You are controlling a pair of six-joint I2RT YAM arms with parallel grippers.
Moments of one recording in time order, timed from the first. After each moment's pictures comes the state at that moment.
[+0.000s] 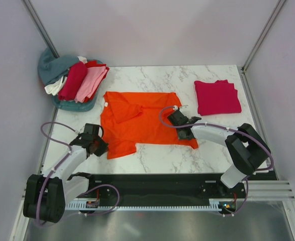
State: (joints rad) left arm -0.17 1.04 0.42 -0.47 -0.07 -0.95; right arm 0.67 1.62 0.90 -0.49 0.51 0.46
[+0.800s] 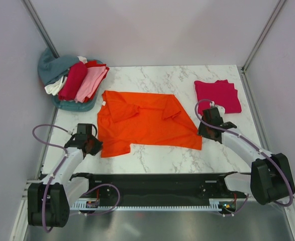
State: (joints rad) left arm -0.04 0.98 0.43 -0.51 -0.08 -0.90; right arm 0.28 1.27 0.69 -0.45 0.32 0.55
